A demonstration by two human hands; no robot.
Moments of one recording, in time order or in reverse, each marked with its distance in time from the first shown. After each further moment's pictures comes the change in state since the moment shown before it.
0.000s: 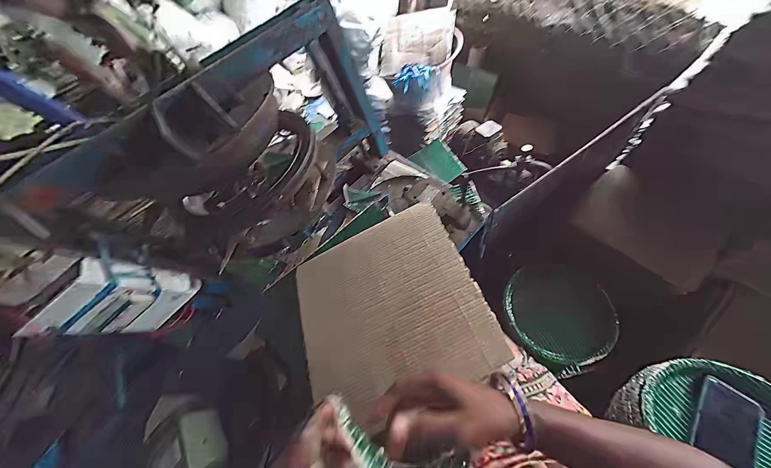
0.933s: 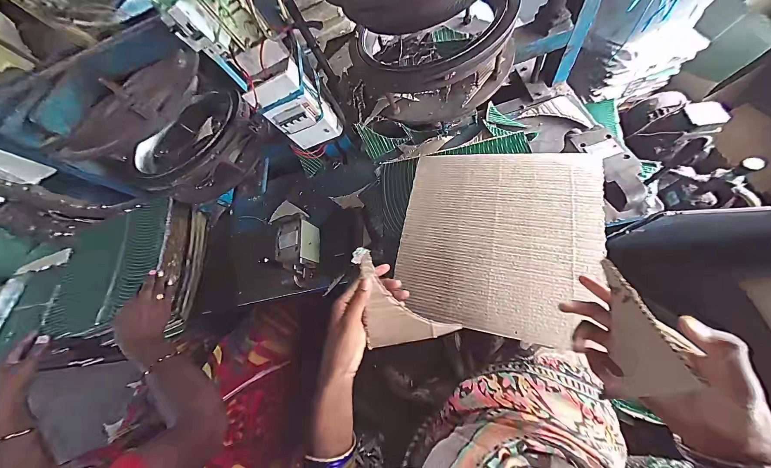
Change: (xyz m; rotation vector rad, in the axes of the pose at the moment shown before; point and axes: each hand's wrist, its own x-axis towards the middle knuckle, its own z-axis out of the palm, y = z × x) left_hand -0.025 -0.009 -0.011 -0.424 0.466 -0.453; right_hand -0.072 -0.016 -0.059 0.338 0.343 0.199
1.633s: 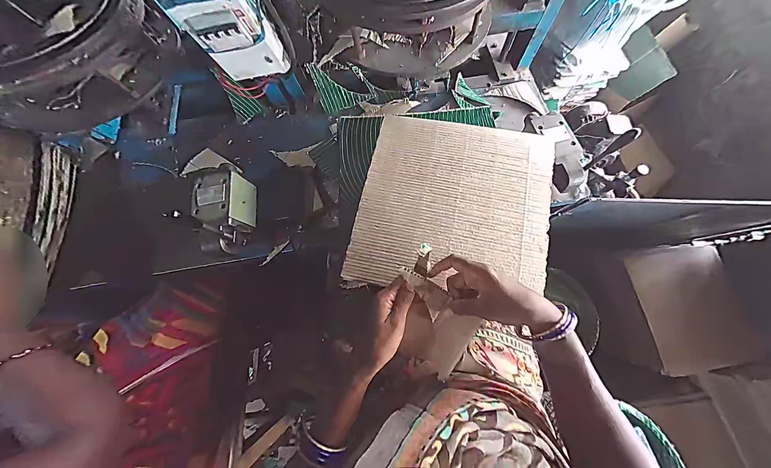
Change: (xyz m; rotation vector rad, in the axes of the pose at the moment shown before) left_hand -0.017 -0.109 0.066 0.146 -0.107 0.279; right_hand 0.086 0.032 0.046 -0.915 -0.500 0.200
